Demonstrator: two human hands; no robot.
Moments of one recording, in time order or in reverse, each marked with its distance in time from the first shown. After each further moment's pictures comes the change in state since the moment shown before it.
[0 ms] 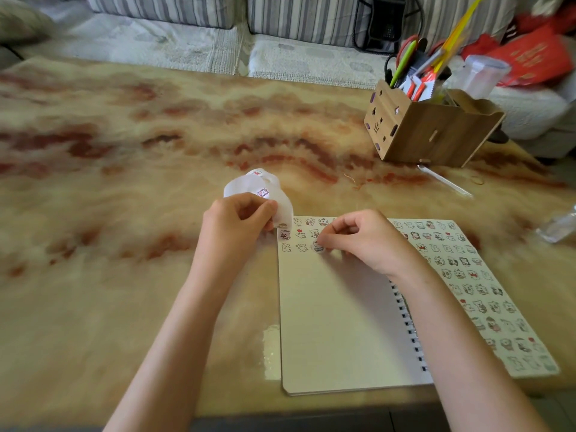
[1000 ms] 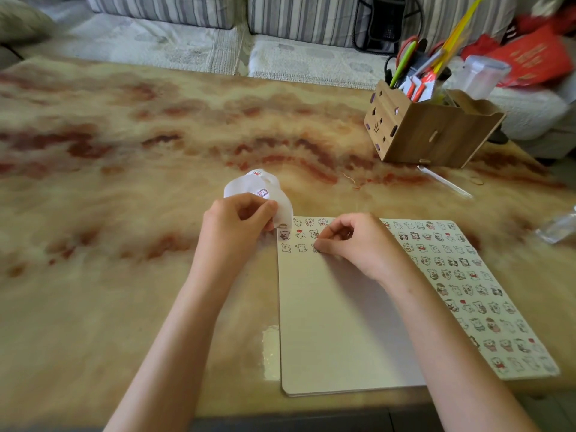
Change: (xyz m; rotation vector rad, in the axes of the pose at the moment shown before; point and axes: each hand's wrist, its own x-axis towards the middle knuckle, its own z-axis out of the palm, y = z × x) left_hand -0.001 0.003 0.001 0.002 0.006 0.001; right_hand 0.004 0.007 0.009 -0.080 0.088 -0.044
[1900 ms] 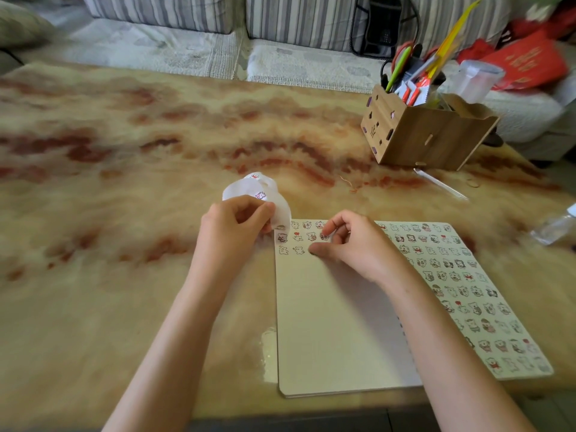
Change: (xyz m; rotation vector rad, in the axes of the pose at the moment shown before) left_hand -0.001 0.001 0.001 -0.003 0.001 -0.001; right_hand 0.004 0.007 -0.001 -0.006 -0.006 -0.011
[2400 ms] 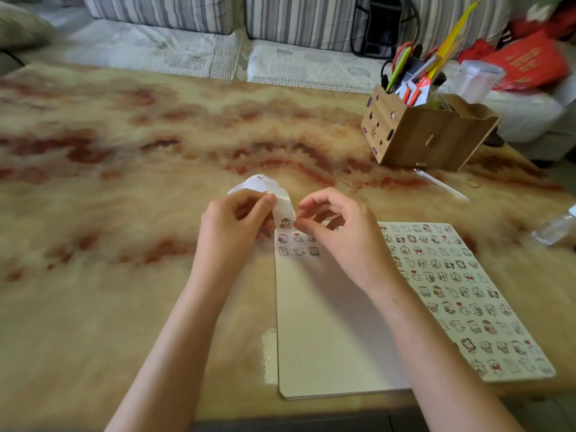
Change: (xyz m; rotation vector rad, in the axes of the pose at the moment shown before) left_hand 0.000 0.004 0.002 -0.111 0.031 0.079; right_hand -0.012 -0.030 0.011 0.181 0.147 -0.381
